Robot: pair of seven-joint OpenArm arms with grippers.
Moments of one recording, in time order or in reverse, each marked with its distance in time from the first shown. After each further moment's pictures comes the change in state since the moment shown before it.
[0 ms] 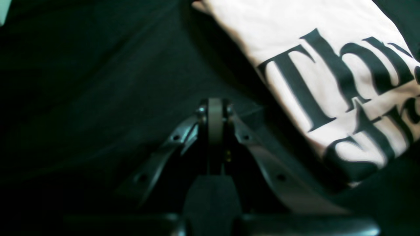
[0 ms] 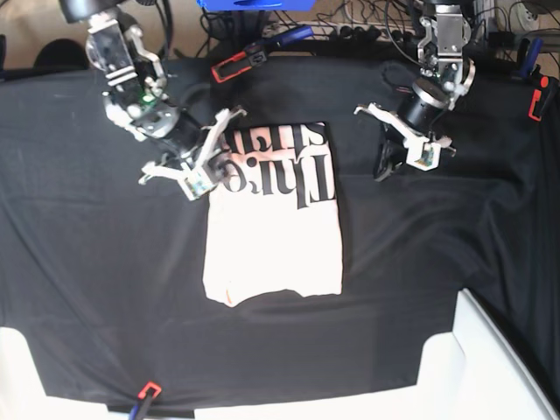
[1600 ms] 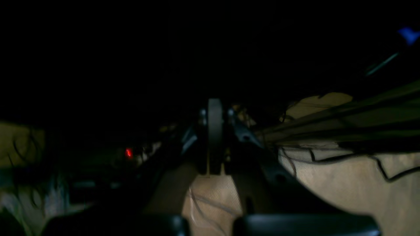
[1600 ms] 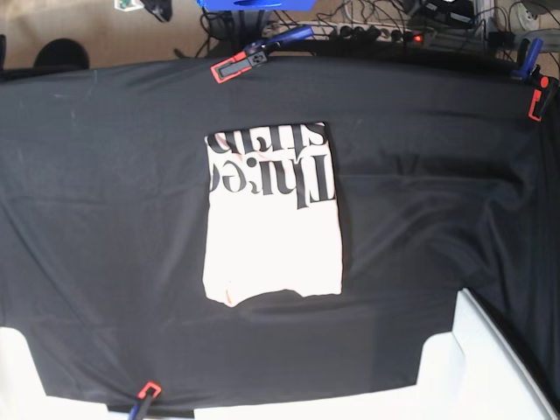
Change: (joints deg) left arm 19.3 -5.2 2.3 -31.8 -0.1 7.5 -28.0; right arm -24.3 -4.2 19.4 -35.6 0.9 0.3 46.5
